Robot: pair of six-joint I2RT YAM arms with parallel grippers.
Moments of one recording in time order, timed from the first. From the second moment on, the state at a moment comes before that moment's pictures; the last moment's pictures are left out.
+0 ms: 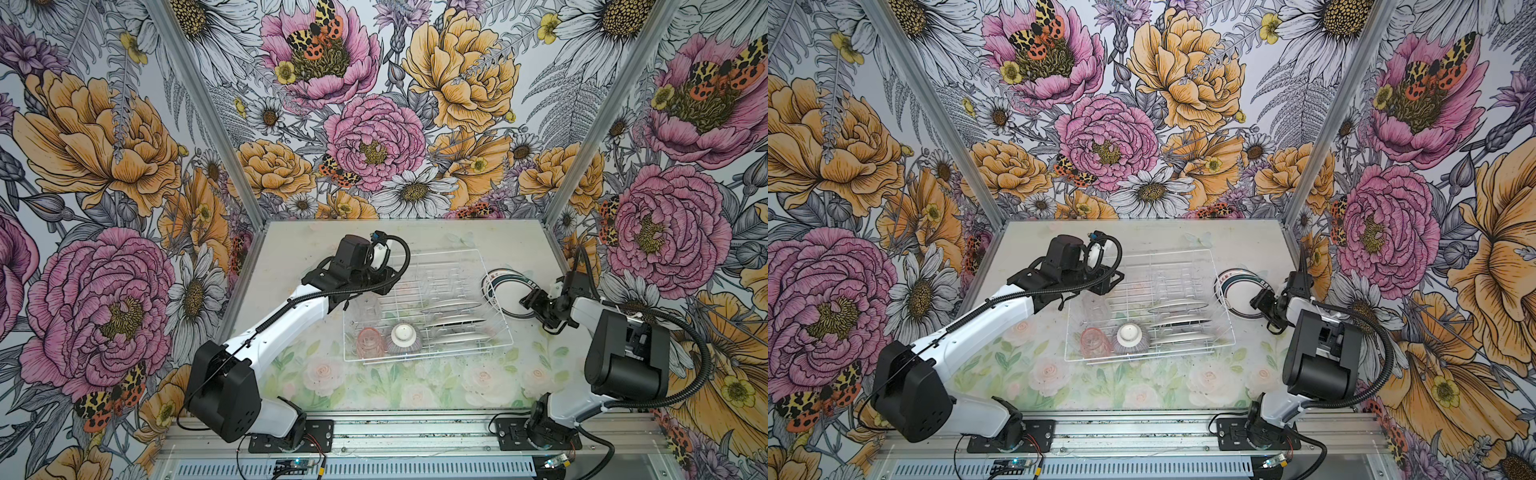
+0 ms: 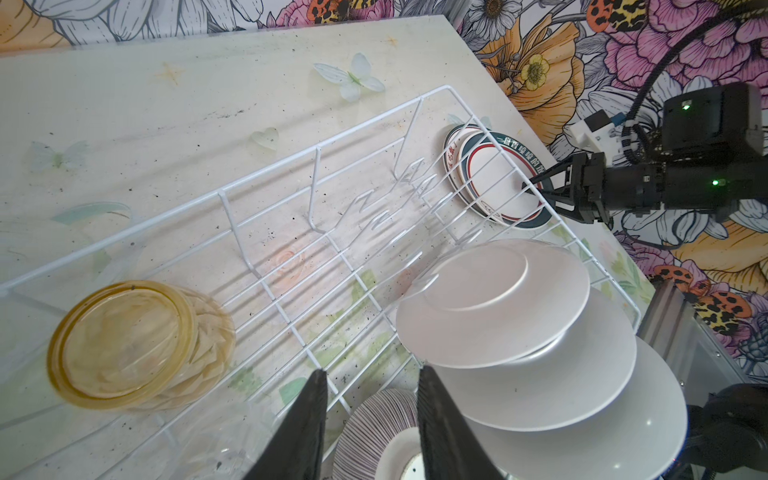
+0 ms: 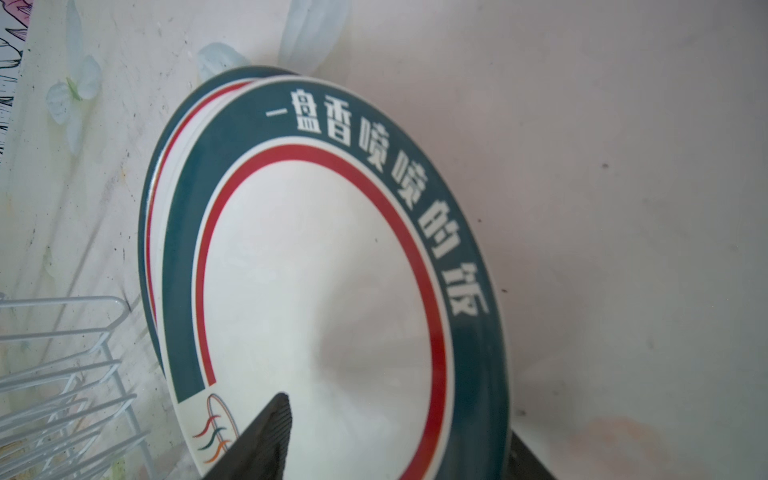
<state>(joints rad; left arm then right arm) -0.53 1.42 1.15 -0.39 0.28 -0.21 -0.39 1.59 0.80 -0.32 -0.38 0.35</state>
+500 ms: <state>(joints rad) -0.51 1.42 1.15 -0.39 0.29 -0.21 -0.33 1.66 0.88 -0.33 -0.31 0.38</state>
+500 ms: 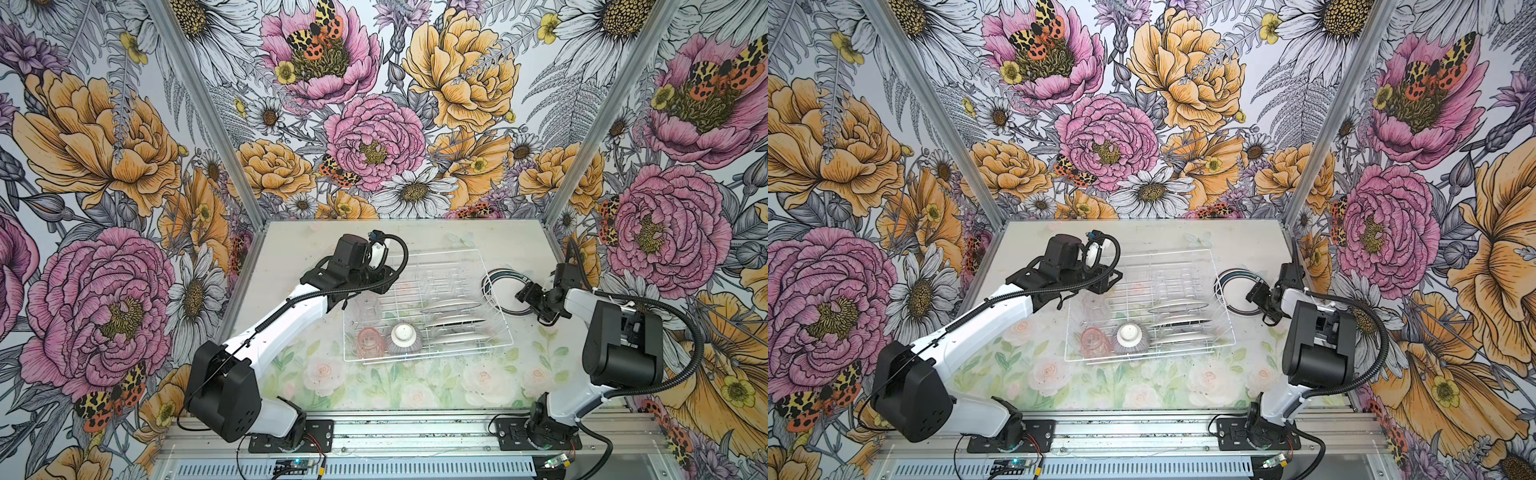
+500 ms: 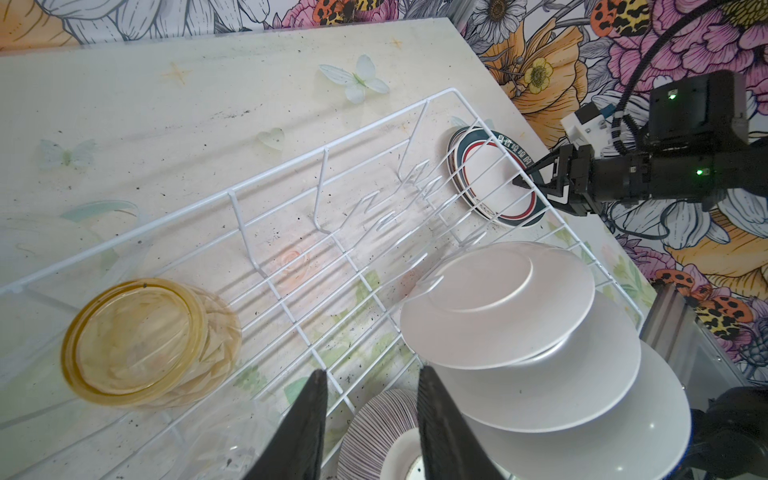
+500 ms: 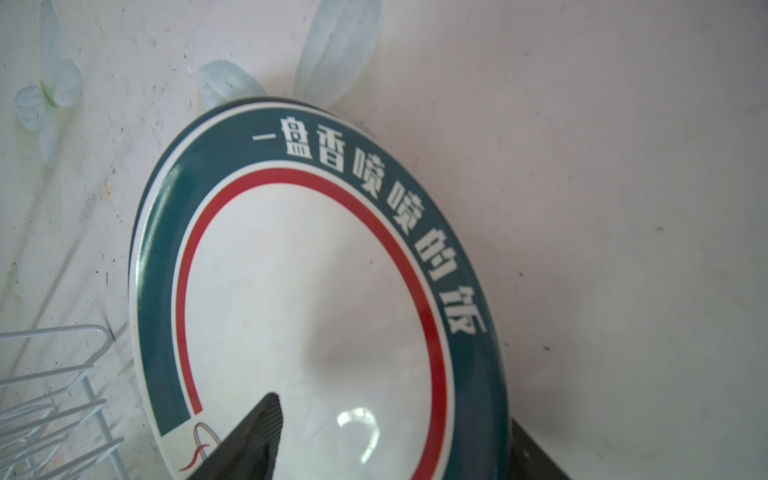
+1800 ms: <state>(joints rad) -0.80 1.44 1.23 -0.46 0.15 0.02 -0.37 1.40 0.89 -0.40 -0.26 0.35</state>
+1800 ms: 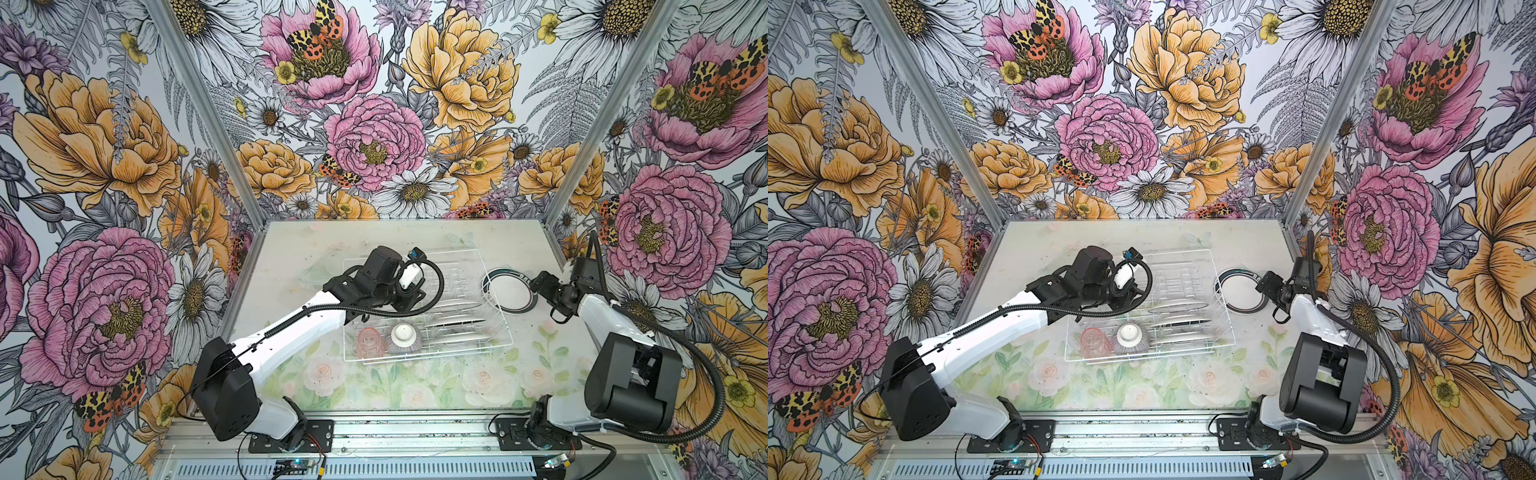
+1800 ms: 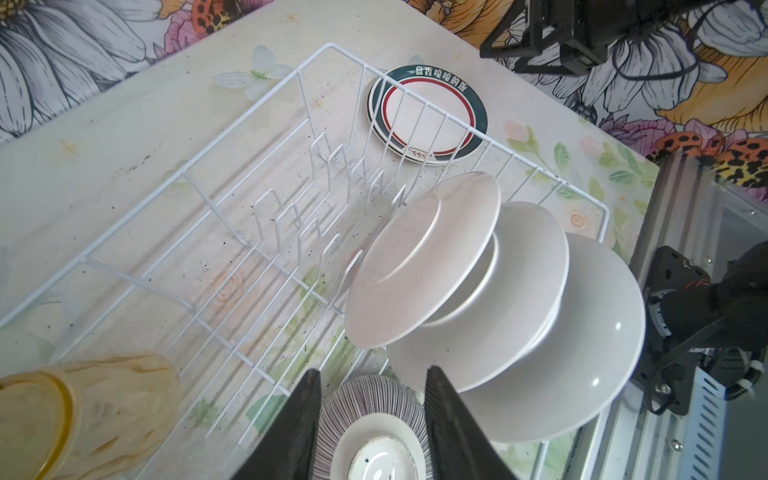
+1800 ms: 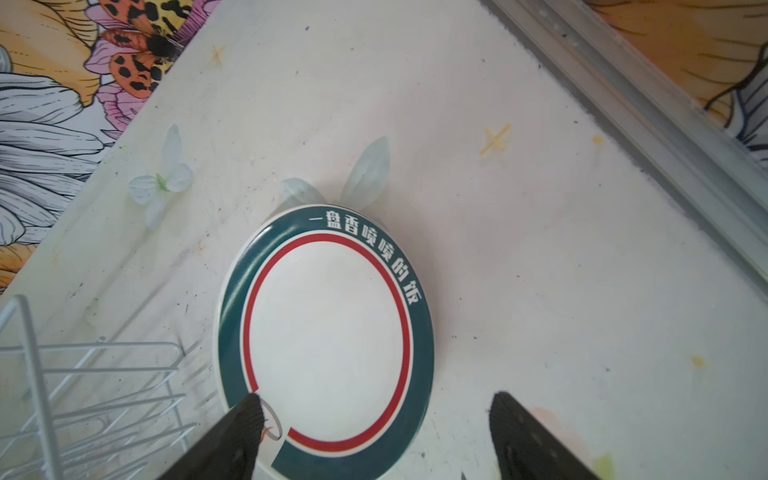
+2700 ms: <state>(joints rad) -1.01 1.79 1.56 -0.67 -0.12 0.33 -0.28 1.31 0.93 -0.46 -0.31 0.34</state>
